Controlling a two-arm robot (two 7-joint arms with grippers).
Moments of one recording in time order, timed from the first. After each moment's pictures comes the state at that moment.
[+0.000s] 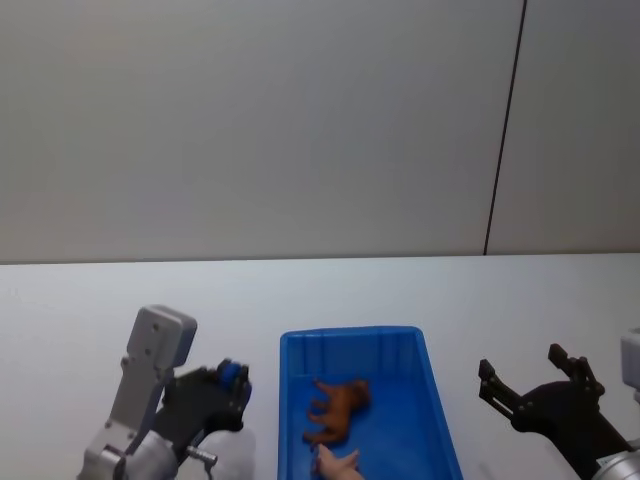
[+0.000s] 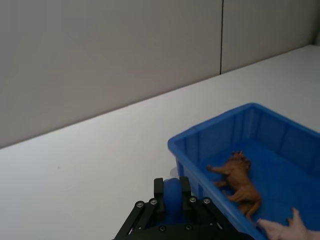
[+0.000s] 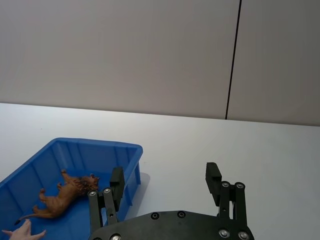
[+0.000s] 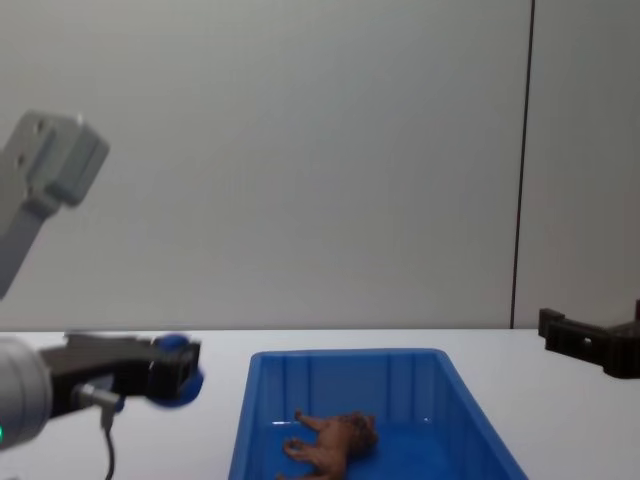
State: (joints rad) left arm -0.15 0.45 0.36 -1.63 -0.37 0.23 -0.05; right arm -0.05 0.25 -0.22 -1.74 0.26 0.10 0.04
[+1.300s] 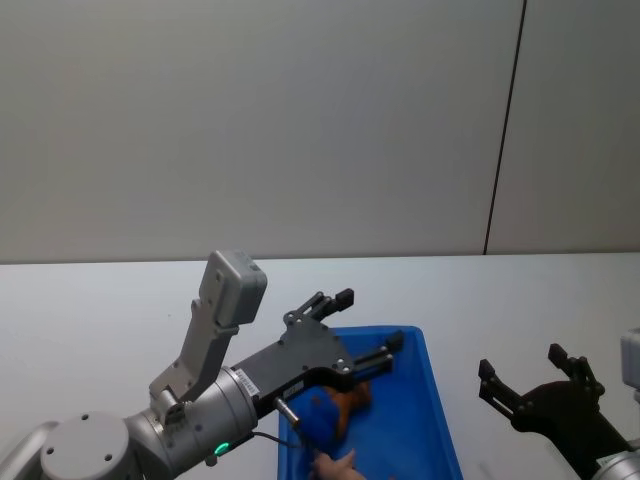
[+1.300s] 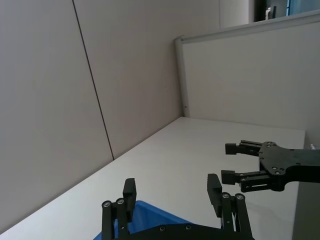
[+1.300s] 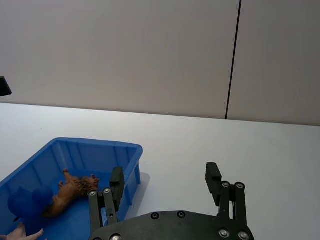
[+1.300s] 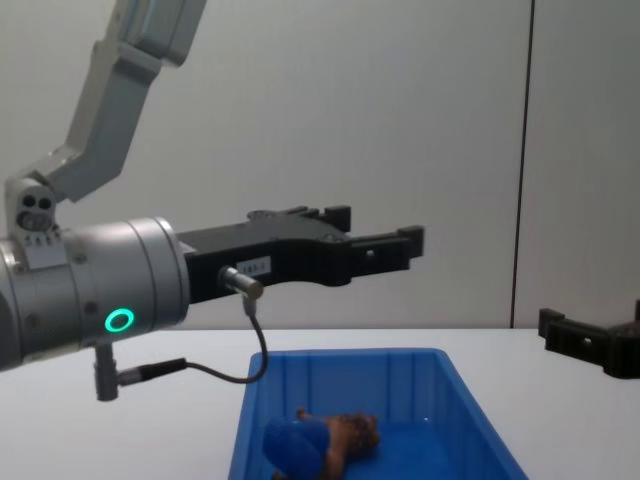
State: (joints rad) left arm -0.32 0.34 0.39 -1.54 -0.37 0.06 -0.54; right arm -0.05 0.25 -0.22 -1.74 0.26 0.10 0.04
